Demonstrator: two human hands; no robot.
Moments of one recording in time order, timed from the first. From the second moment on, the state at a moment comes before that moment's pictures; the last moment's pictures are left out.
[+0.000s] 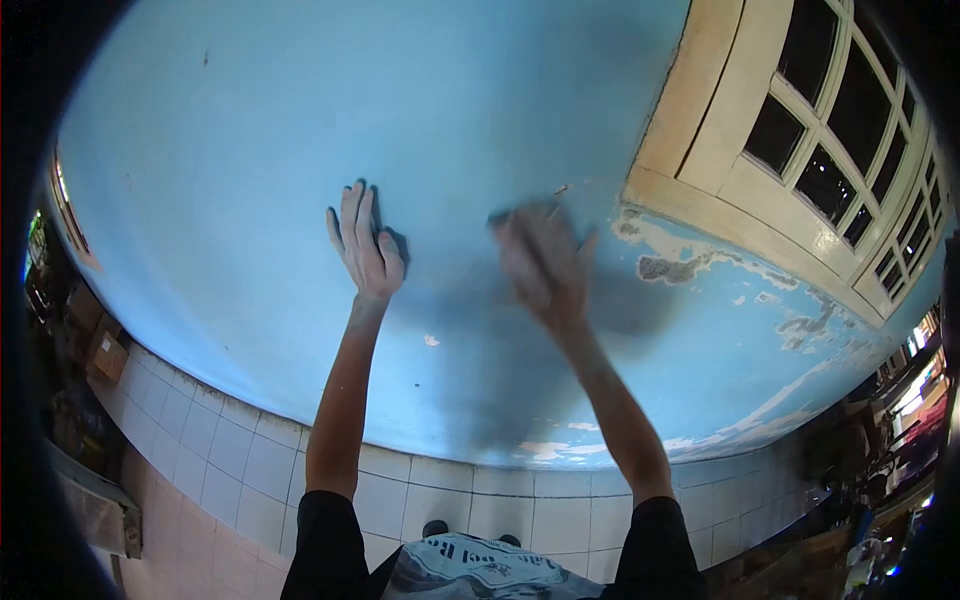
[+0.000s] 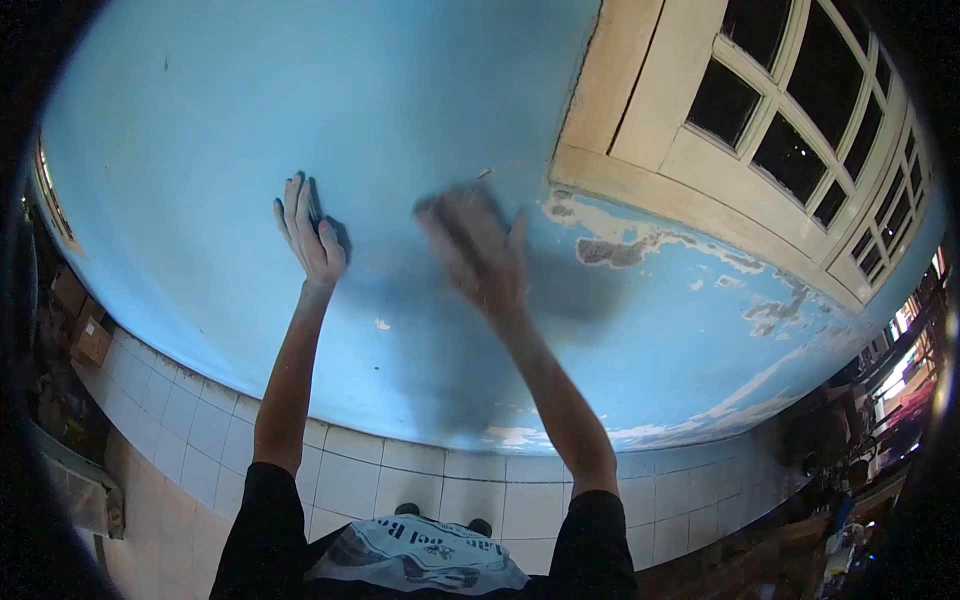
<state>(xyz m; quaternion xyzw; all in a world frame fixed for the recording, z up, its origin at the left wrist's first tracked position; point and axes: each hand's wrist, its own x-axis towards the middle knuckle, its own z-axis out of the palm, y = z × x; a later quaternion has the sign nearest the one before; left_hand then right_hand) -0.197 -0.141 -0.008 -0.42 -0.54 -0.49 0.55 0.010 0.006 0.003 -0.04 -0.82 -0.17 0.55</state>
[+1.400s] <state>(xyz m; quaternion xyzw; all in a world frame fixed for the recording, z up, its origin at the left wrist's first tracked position) -0.199 -0.145 -0.017 -0.44 -0.59 -0.45 0.51 -0.028 -0.047 -0.078 -0.05 -0.88 -0.11 0.45</state>
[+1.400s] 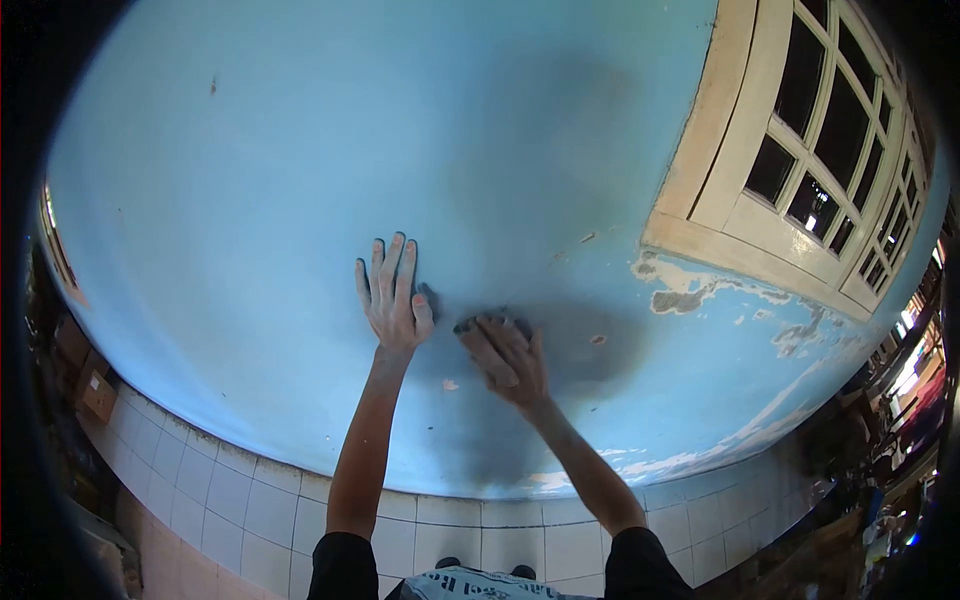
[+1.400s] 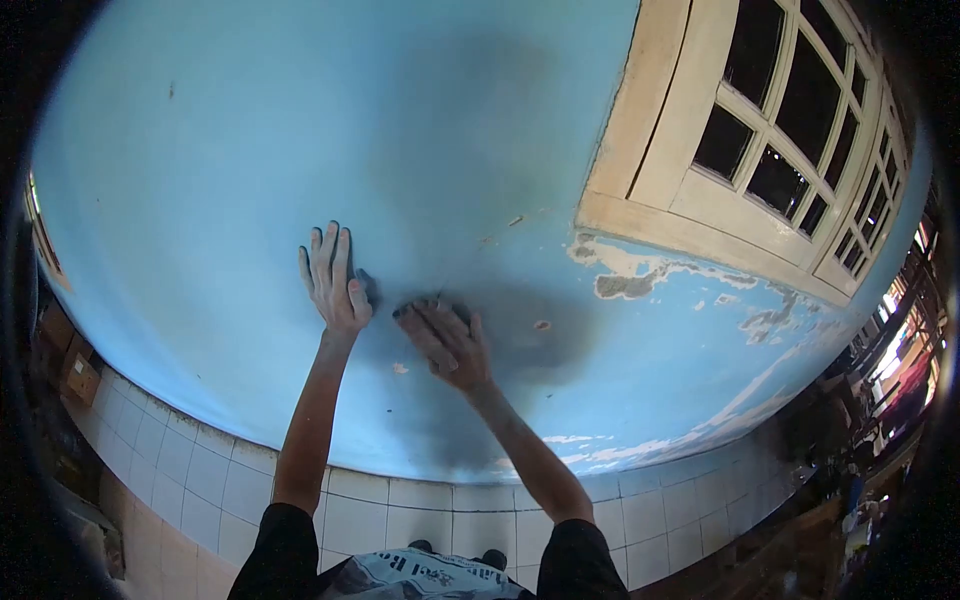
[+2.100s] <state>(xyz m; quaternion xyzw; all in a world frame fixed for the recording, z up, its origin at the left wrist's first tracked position) -0.202 -0.141 -0.020 -0.43 -0.59 -0.44 0.52 0.004 -0.002 0.120 -0.19 -0.71 -0.23 0.63</state>
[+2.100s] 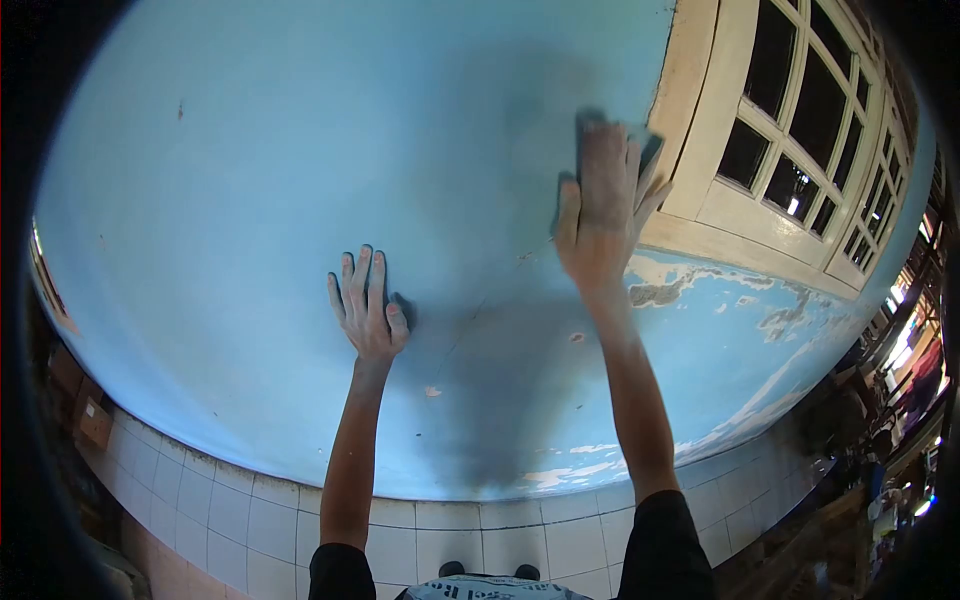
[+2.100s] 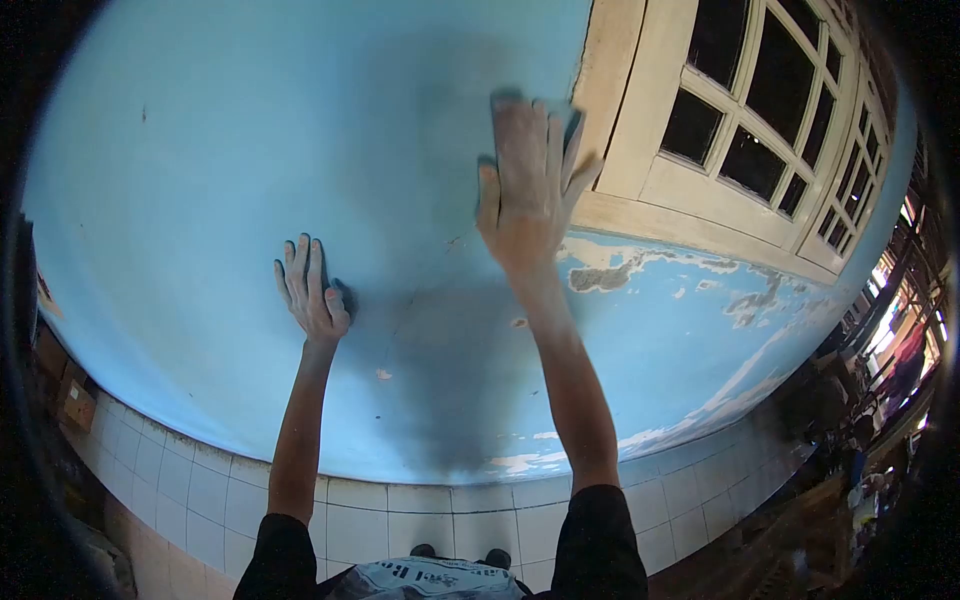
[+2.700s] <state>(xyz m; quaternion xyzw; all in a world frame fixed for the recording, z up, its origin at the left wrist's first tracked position) -0.198 -0.141 -0.015 -0.41 -0.58 -0.45 0.55 -0.015 -0.020 0.096 -0.14 -0.74 -0.21 0.62</state>
